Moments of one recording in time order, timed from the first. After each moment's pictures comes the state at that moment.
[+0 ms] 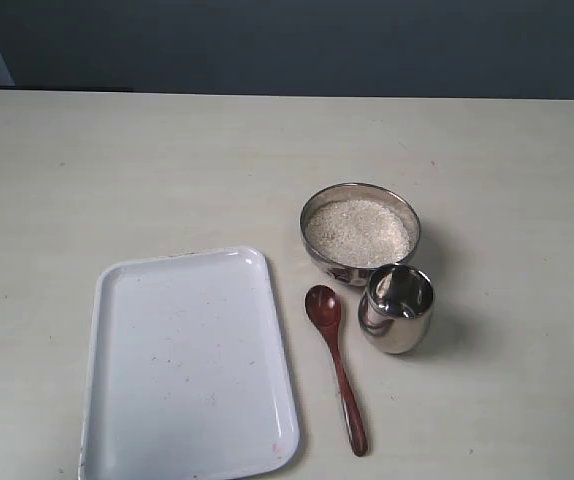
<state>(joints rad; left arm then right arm) -0.32 0.00 0.00 -0.18 0.25 0.28 -0.16 0.00 -0.01 0.42 0.25 0.04</state>
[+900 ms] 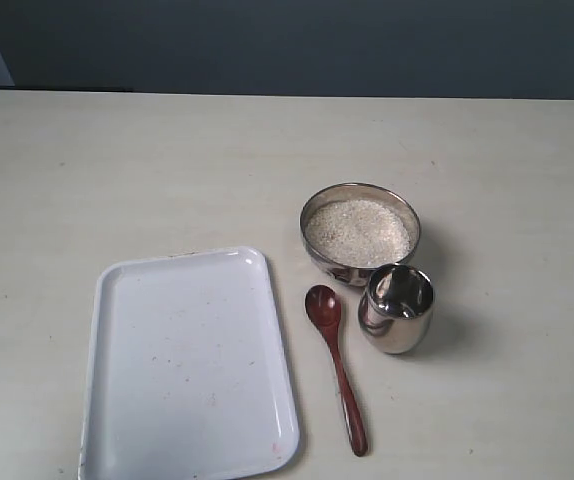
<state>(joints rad) -0.32 0.00 0.00 -0.18 0.25 0.28 -0.16 0.00 0.00 0.62 -0.53 0.25</state>
